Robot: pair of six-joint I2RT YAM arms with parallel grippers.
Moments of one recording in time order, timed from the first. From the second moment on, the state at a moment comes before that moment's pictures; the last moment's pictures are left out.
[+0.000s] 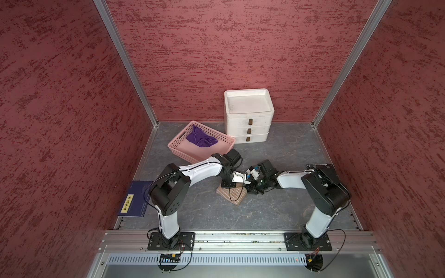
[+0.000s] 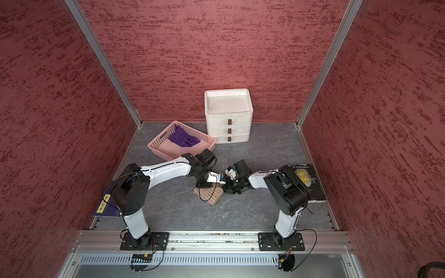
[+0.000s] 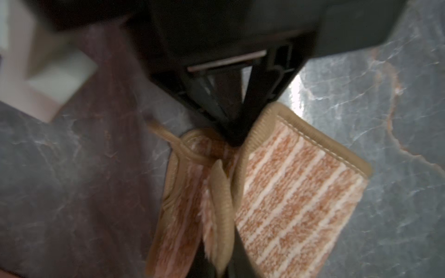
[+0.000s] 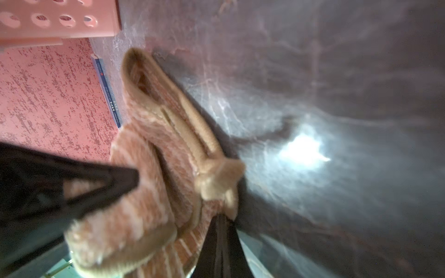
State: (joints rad) left arm -0.73 1.82 1.24 -0.75 0.23 0.92; right arm 0.52 1.77 0.73 -0.02 -0.79 0.70
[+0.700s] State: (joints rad) left arm -0.65 1.58 1.14 -0.34 0.04 0.98; right arm 0.51 1.28 0.69 -0.25 -0.57 0.74
